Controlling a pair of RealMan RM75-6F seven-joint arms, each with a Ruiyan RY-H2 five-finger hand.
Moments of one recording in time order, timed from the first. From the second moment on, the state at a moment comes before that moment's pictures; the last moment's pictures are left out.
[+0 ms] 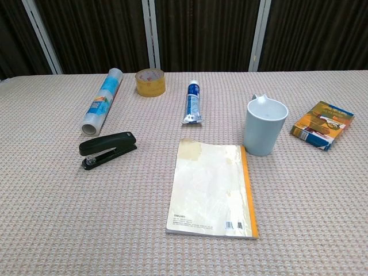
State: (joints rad) left arm -0.08 -1.16 0.01 -1.96 1.44 1.49 0.71; right arm -0.07 -1.01 -0.08 -1.75 -1.69 1.56 -0.04
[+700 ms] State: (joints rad) left arm -0.14 -1.46 -0.05 -1.76 1.44 1.48 0.82; right arm -0.08 -0.99 -0.09 -1.75 -1.72 1.58 0.00
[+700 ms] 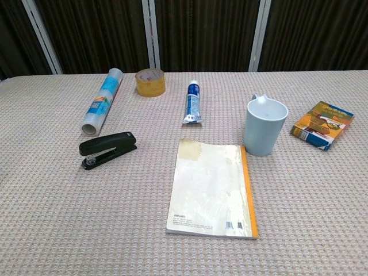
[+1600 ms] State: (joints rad) left arm -0.36 -2.10 -0.24 -1.15 1.43 1.49 0.82; right arm -0.07 -0.97 -0.10 -1.73 -1.75 1.58 0.08
